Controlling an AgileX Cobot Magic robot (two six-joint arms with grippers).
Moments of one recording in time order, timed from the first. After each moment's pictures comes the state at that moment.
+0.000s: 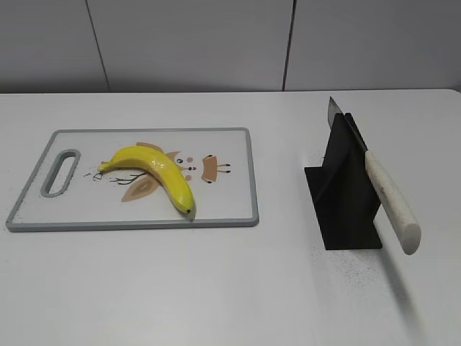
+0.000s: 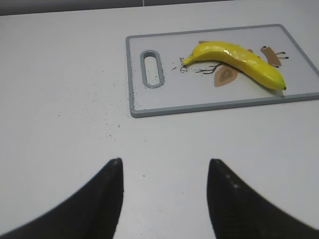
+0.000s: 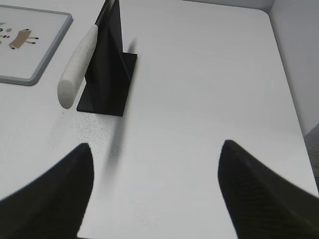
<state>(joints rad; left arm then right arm) 0.03 -0.01 -0.47 -0.17 1.09 0.27 0.13 -0.01 -0.50 -0.01 1.05 -0.04</state>
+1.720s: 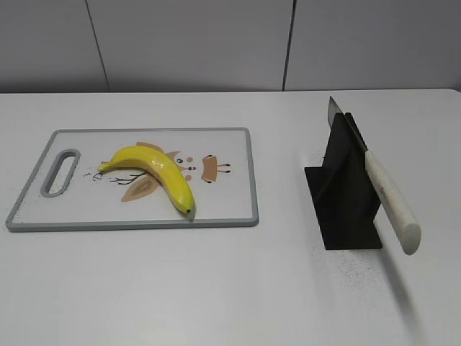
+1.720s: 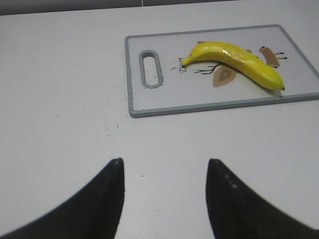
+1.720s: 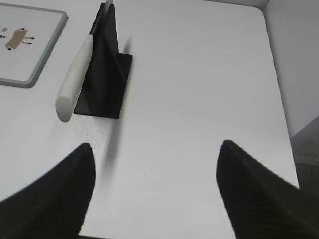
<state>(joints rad) 0.03 -0.01 -0.47 -0.17 1.09 0.27 0.13 0.22 -0.67 -0.02 1.08 -0.04</state>
